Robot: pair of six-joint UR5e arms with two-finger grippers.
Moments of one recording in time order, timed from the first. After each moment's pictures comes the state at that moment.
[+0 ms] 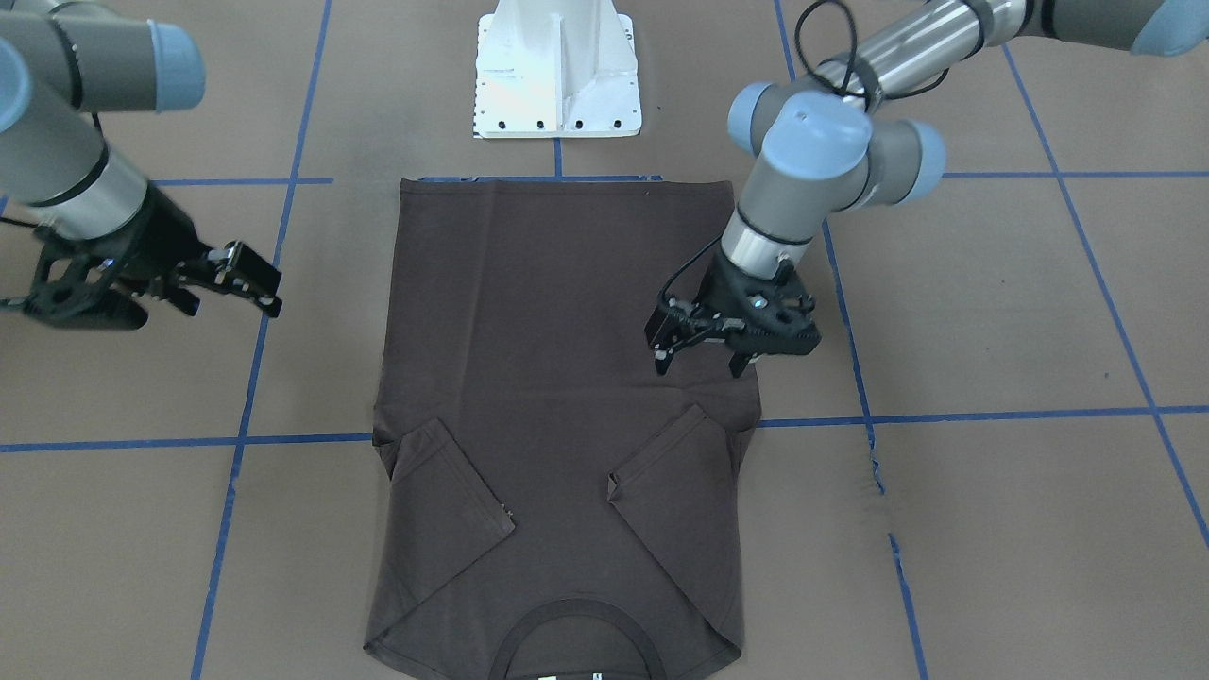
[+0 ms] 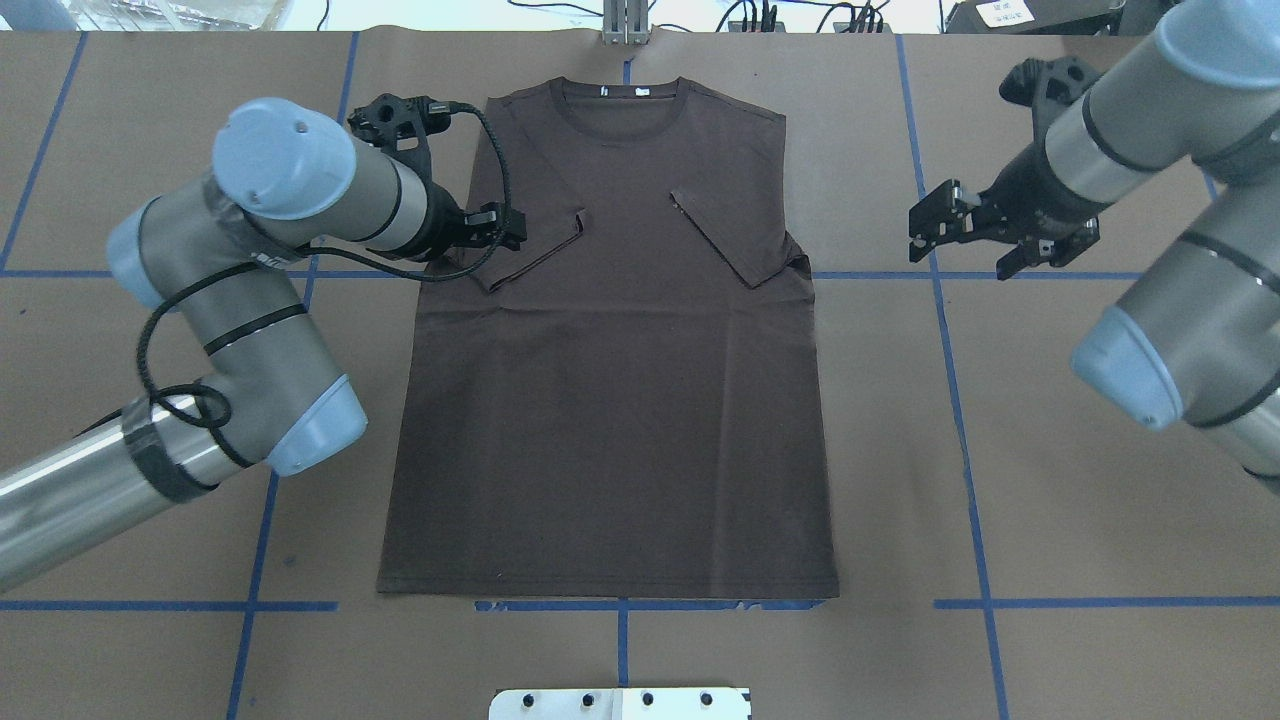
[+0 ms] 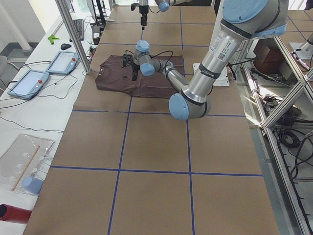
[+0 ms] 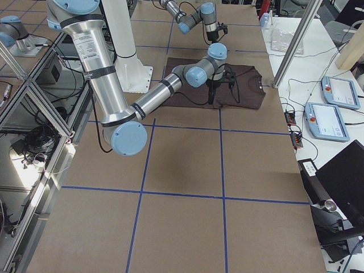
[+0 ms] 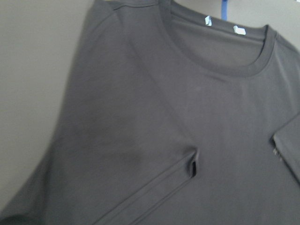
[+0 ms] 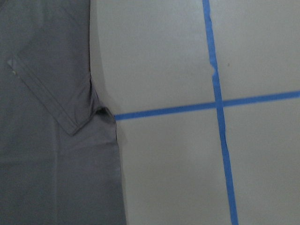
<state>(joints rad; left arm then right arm) -0.71 -2.12 -1.68 -1.95 -1.85 -1.20 0.91 -1.28 1.94 -1.52 2.20 1.09</state>
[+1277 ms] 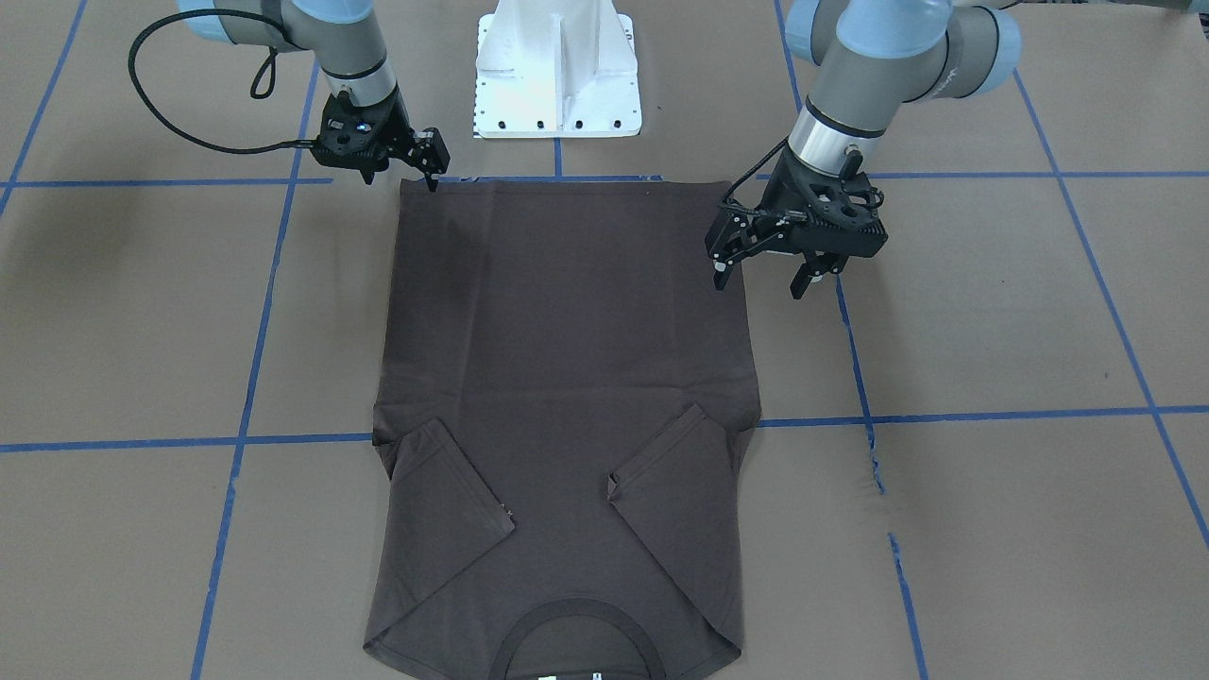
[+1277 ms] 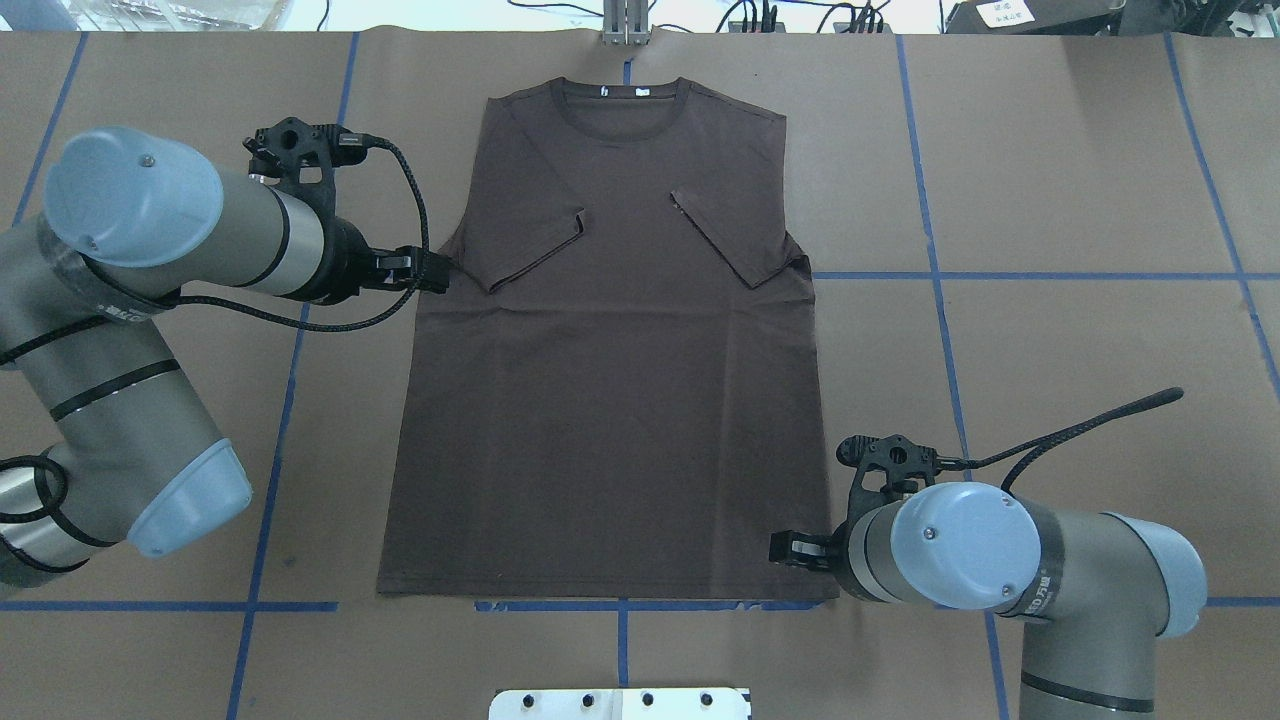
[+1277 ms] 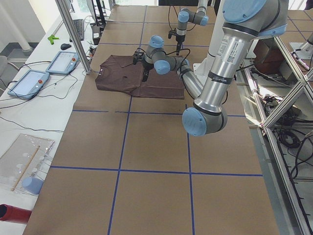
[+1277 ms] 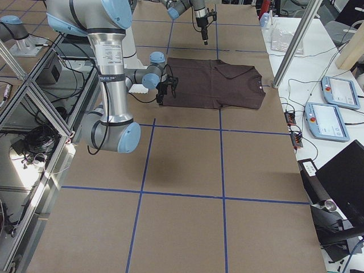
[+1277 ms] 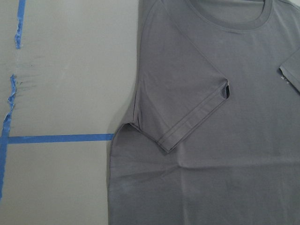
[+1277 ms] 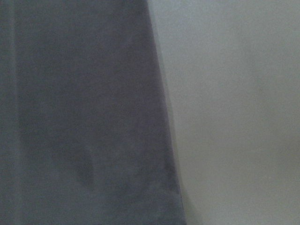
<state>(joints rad) -0.71 -1.97 -1.91 -1.82 -1.85 -1.12 0.24 -1.39 2.06 -1.46 1.70 1.59</state>
